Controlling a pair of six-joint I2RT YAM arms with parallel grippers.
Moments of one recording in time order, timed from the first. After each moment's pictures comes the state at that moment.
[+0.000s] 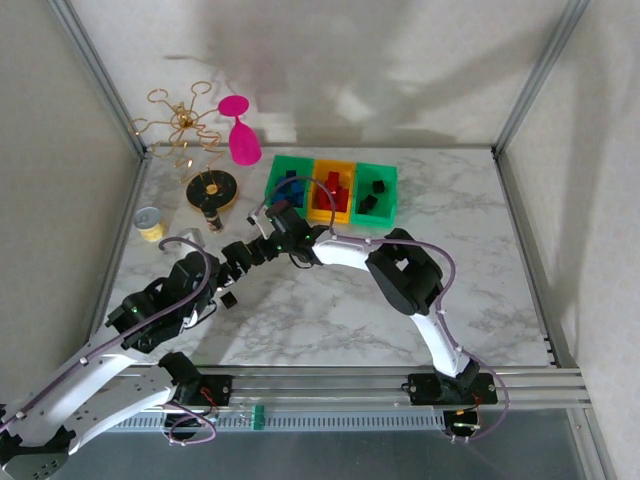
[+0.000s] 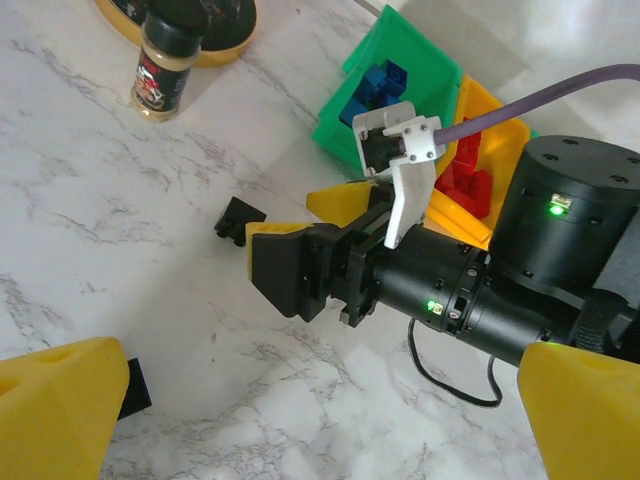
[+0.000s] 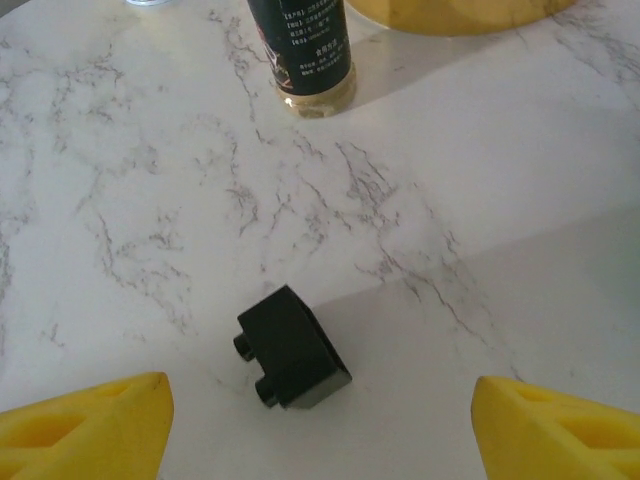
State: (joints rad) left arm -0.72 0.69 0.80 -0.75 -0.52 -1.00; right arm 0.90 2.23 1.57 0.00 -0.19 0.09
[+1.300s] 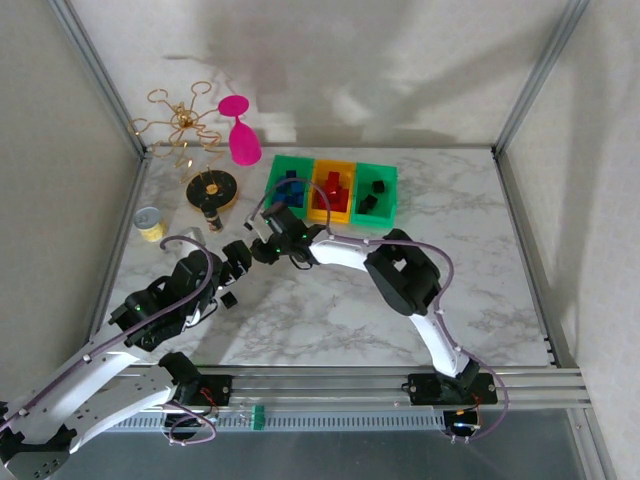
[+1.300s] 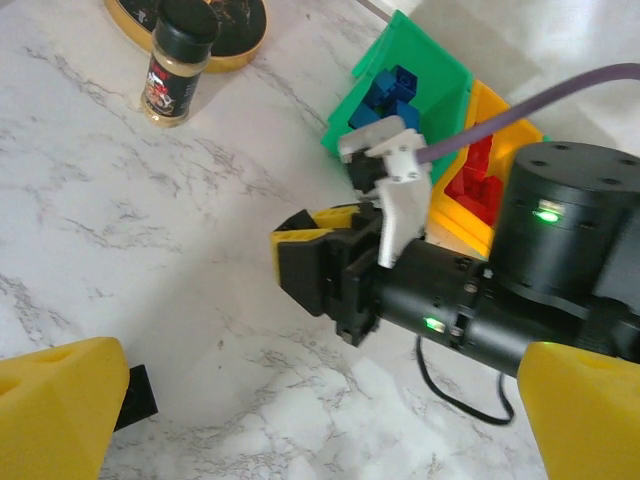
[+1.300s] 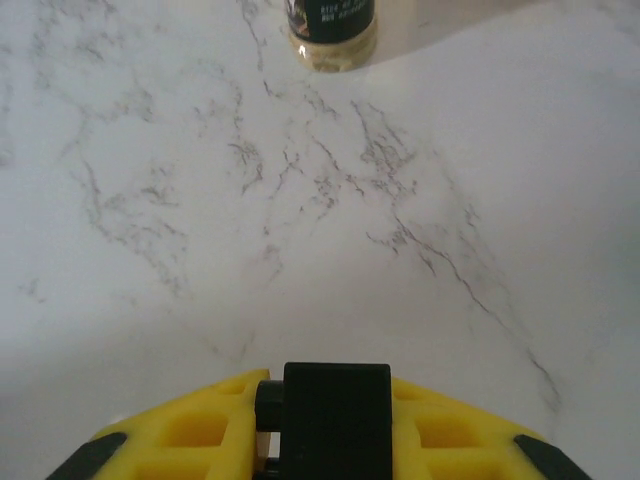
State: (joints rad) left arm -0.72 0.71 0.80 -0.74 -0.53 -1.00; right arm 0.91 2.21 1.57 -0.09 -0.17 0.03
